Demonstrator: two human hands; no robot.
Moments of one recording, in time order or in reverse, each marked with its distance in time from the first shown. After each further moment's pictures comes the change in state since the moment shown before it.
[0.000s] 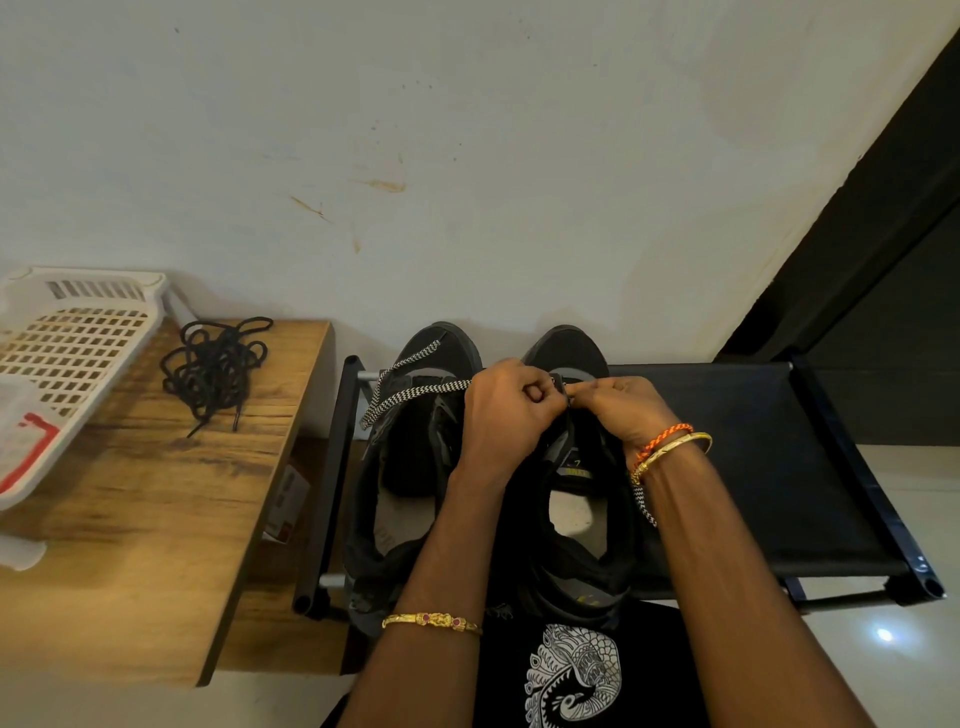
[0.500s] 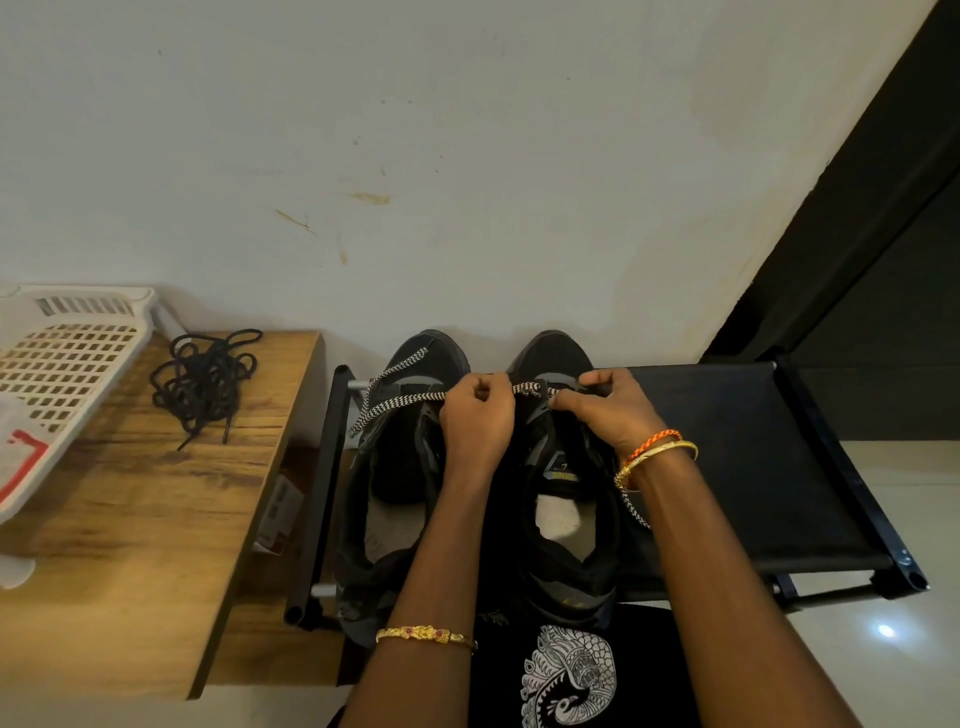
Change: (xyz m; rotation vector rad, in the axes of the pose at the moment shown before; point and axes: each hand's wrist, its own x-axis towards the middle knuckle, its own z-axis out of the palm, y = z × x) left_hand 0.001 -0.011 0.007 -0.600 0.129 -0.610; right_hand 0.004 0.007 -0.005 -0.059 0.022 -0.085
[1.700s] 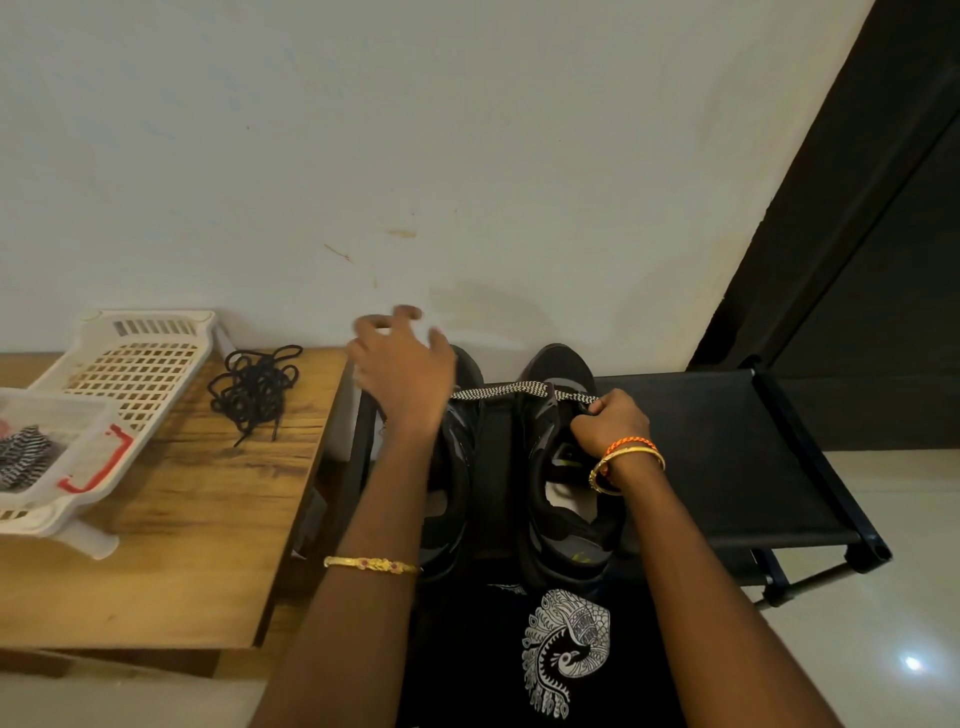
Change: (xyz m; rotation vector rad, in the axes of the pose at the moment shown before) left_hand -0.014 0.078 -0.067 0.694 0.411 0.372; right_hand -0.030 0.008 0.001 -0.330 0.207 -0.063
